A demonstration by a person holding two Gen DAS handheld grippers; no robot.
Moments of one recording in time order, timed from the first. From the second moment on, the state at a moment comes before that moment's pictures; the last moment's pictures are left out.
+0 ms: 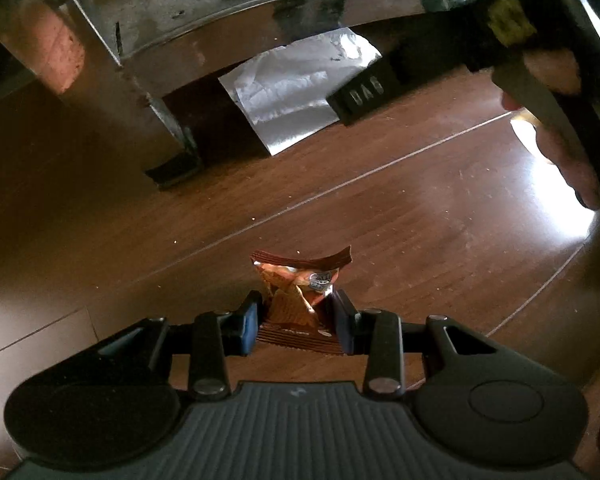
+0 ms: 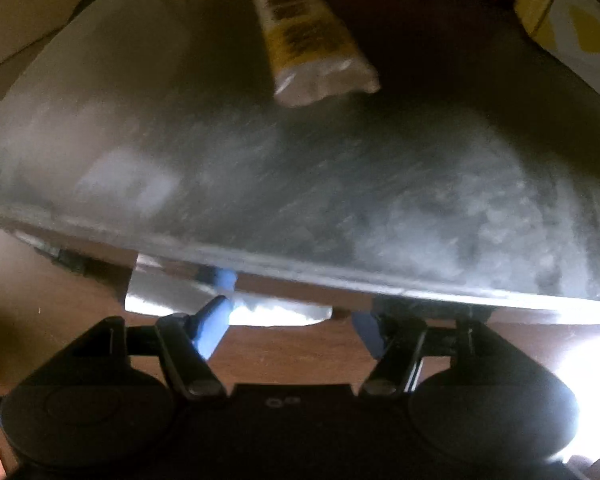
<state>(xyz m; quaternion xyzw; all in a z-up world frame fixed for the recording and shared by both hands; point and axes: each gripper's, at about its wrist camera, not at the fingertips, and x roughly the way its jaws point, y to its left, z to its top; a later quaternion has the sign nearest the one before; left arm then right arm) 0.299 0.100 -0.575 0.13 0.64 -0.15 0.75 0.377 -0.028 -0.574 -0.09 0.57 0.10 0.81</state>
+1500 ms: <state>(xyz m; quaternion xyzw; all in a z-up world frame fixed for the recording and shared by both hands) 0.229 0.065 -0.139 0.02 0.44 -0.11 0.89 0.200 -0.130 -0.165 -0.07 0.44 0.17 0.88</state>
